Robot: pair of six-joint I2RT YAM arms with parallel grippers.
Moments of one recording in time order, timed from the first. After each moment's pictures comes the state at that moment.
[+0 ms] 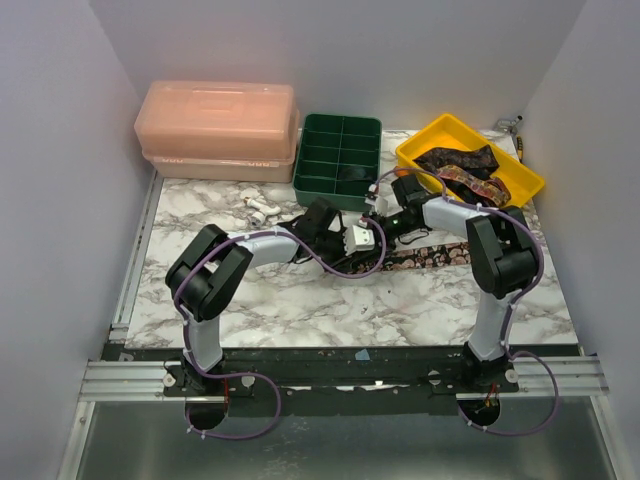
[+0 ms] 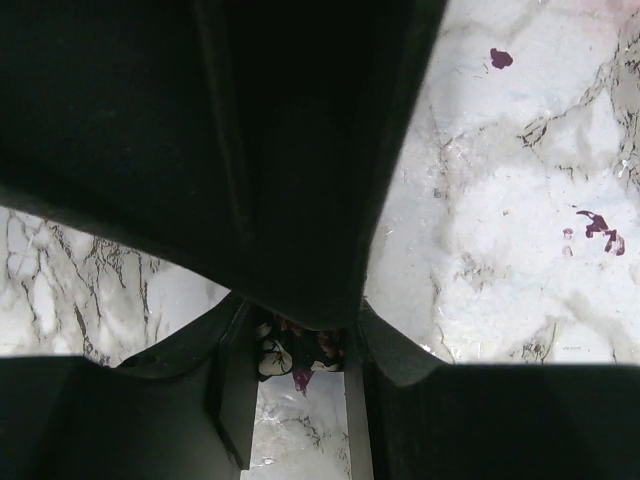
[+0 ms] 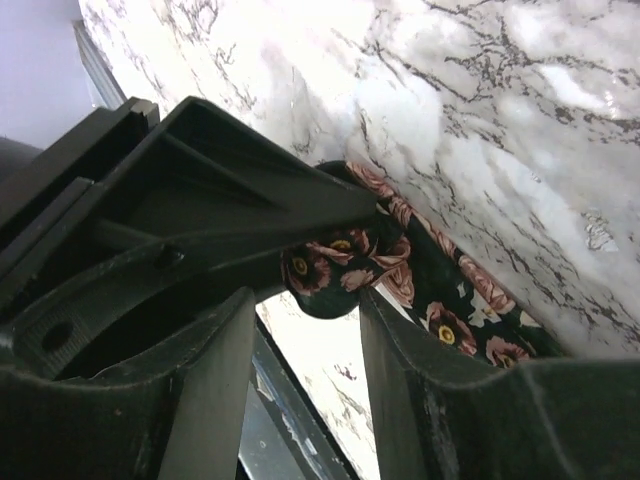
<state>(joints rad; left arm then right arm) -0.69 1.87 1.07 -0.07 0.58 0.57 0.34 1.94 1.20 -0.48 -0.91 0.19</state>
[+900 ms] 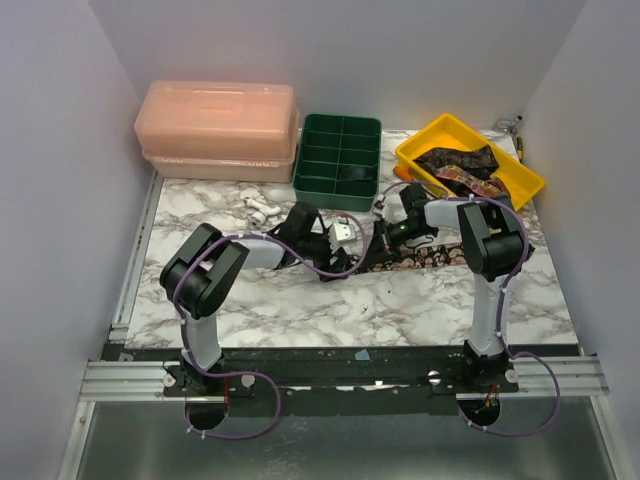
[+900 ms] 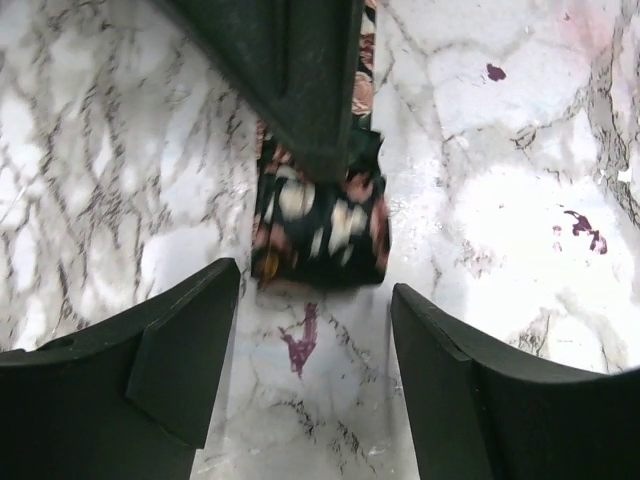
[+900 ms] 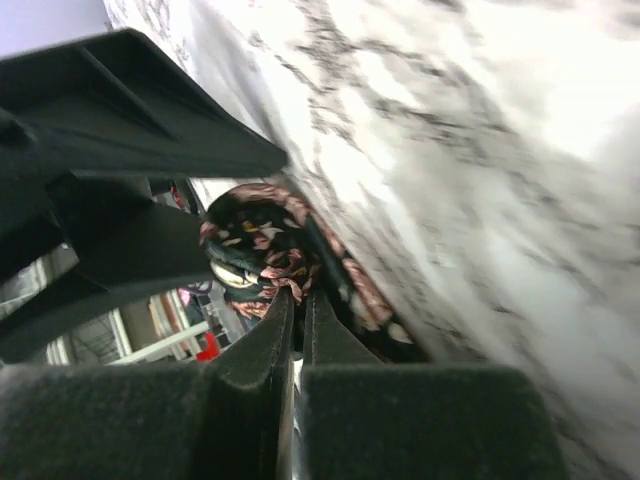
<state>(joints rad) -0.62 1.86 0.94 0.17 0.71 0.44 0.27 2.09 1.20 -0.46 -1.00 0.15</state>
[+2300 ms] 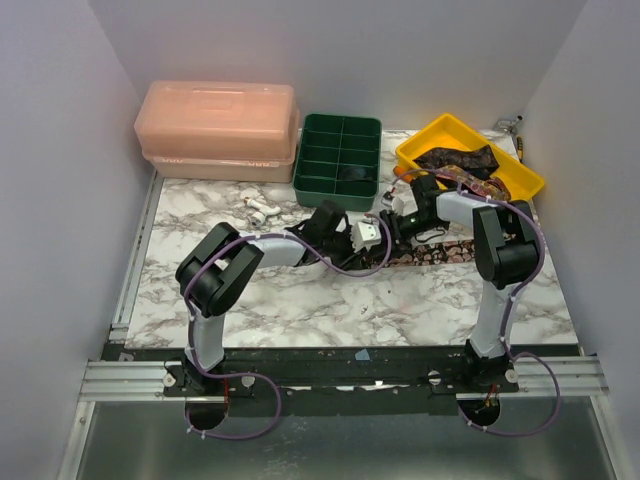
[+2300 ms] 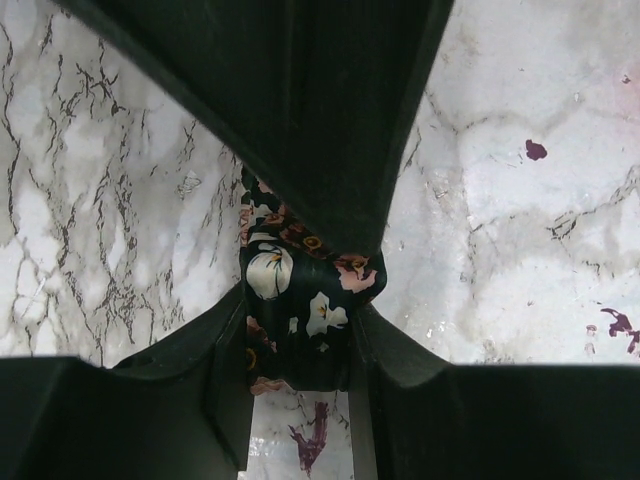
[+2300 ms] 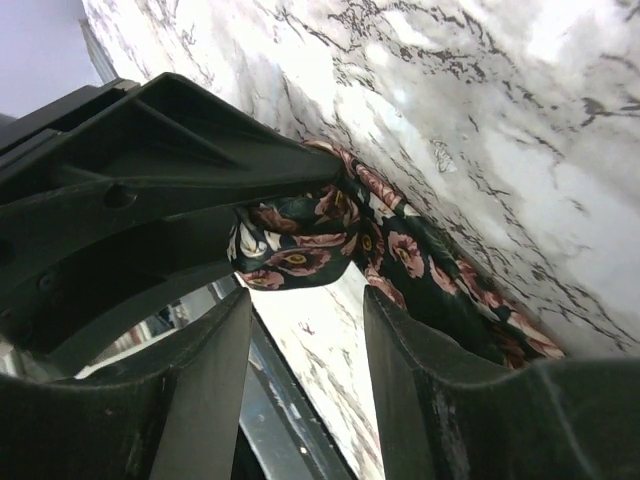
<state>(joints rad) -0.72 1.93 1.06 0.14 0.53 0.40 0.21 2.00 1.25 -0.65 -0.96 0.00</state>
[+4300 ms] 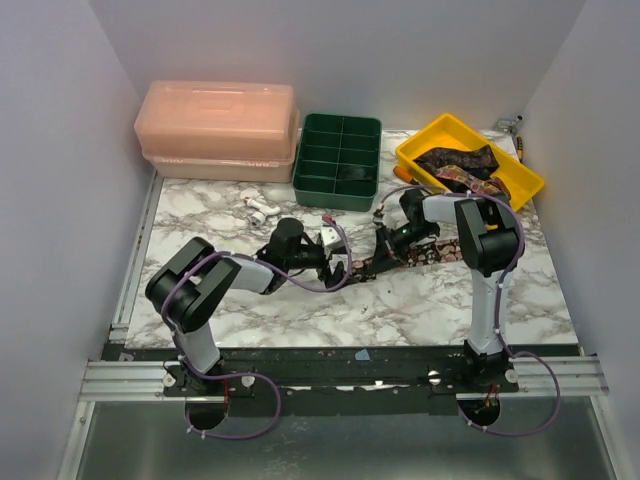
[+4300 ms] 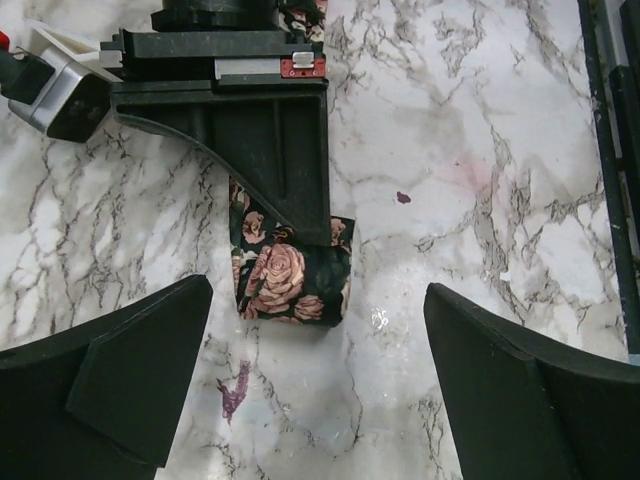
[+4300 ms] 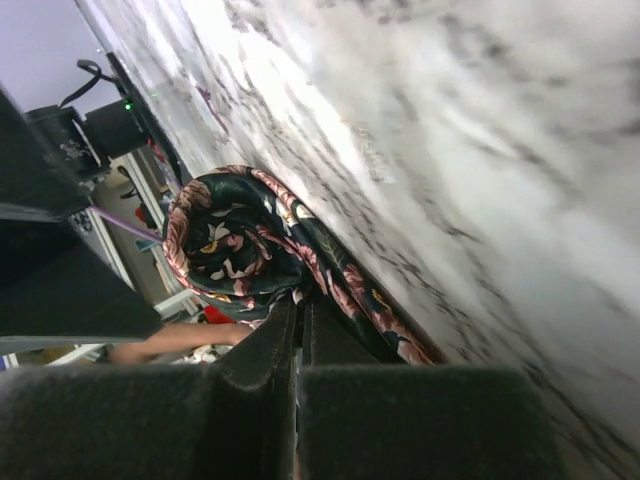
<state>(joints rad) -0.63 1.73 0.66 0.77 0.75 0.09 0.25 2.18 1.32 -0.80 -0.95 -0.05</state>
